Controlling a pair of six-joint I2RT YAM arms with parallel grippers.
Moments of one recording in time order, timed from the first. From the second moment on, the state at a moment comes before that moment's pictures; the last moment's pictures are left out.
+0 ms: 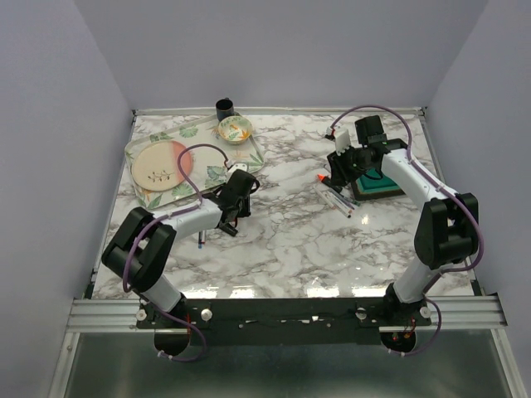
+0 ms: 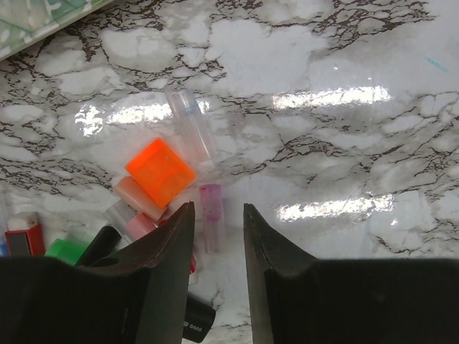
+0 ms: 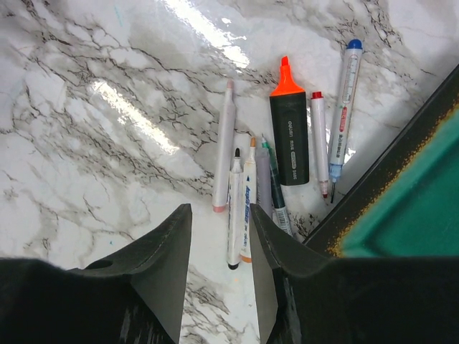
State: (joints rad) left arm -0.60 1.58 0.84 -0.15 -0.31 -0.48; right arm 0.23 1.71 1.35 -0.68 -0.39 -0.40
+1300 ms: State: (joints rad) left arm -0.52 1.07 0.52 -0.30 -0.37 -1.08; right arm 0.24 1.68 1.34 -0.68 -0.47 -0.40
